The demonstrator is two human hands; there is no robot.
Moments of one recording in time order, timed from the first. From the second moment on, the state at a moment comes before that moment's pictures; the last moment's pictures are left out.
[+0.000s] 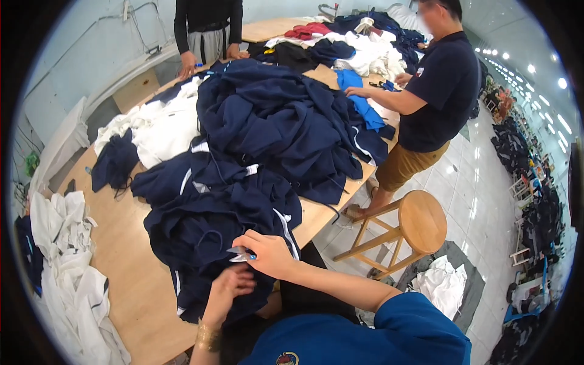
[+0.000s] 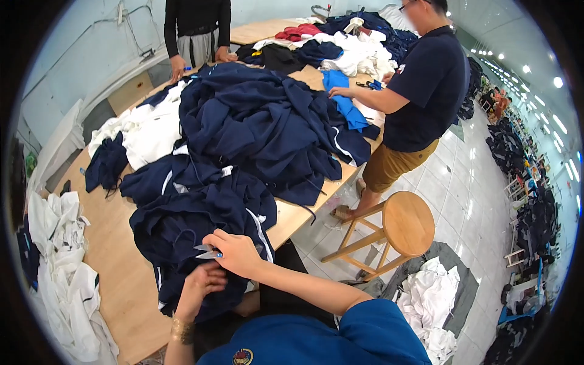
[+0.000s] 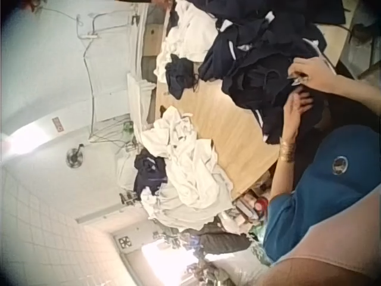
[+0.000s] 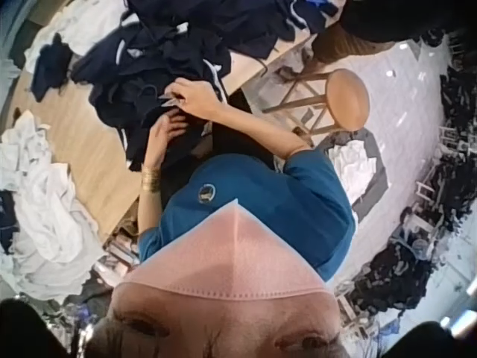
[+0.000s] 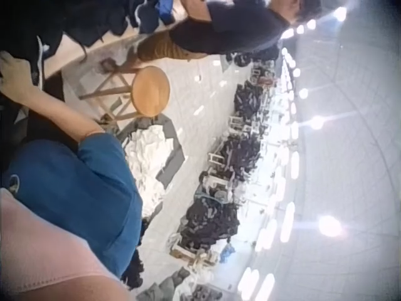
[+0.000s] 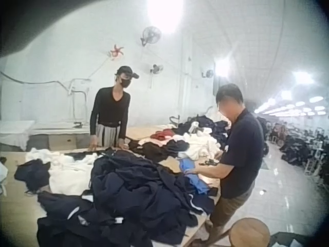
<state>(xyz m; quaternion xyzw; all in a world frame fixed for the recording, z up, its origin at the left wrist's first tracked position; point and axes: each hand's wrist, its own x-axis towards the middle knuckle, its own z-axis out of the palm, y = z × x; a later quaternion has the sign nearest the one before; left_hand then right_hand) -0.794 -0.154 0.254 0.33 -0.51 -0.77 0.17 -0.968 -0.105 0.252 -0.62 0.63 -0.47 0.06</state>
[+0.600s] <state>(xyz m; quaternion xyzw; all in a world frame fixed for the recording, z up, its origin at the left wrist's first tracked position) -0.813 -0.141 0.252 0.31 -0.32 -0.82 0.36 -0.993 -0.070 0.289 -0.33 0.60 -0.58 0.43</state>
